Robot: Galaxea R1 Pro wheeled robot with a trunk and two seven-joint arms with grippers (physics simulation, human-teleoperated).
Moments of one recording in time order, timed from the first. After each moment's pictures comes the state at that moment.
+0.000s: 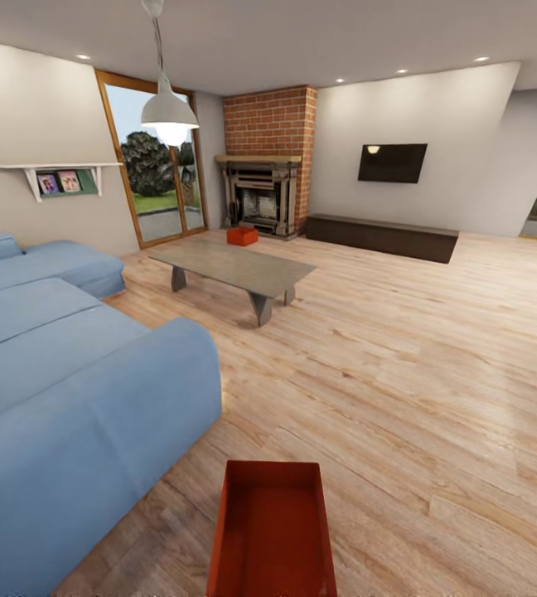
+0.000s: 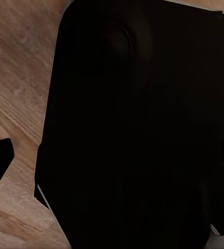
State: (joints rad) left arm 0.00 -0.01 0.00 -0.10 0.24 -0.03 0.01; right arm -0.14 -0.05 0.24 0.02 -0.01 -0.13 -0.01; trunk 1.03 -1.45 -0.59
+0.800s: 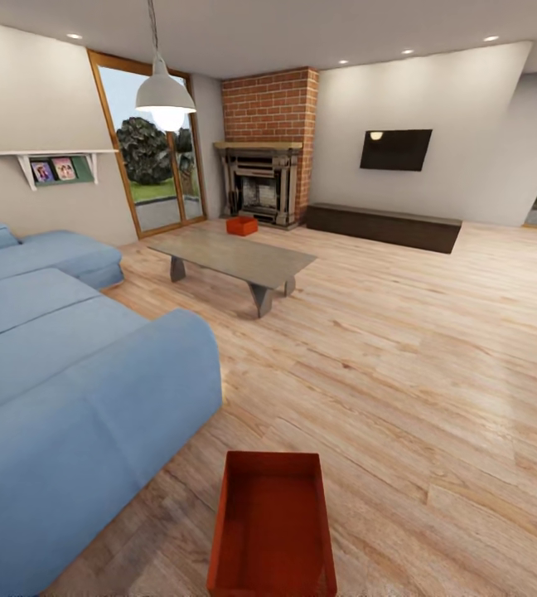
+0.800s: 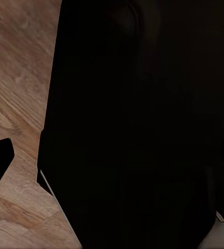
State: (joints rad) left arm 0.00 -0.01 0.00 -0.10 0.24 -0.03 0.01; right arm -0.14 -0.05 0.24 0.02 -0.01 -0.13 -0.01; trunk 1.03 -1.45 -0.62
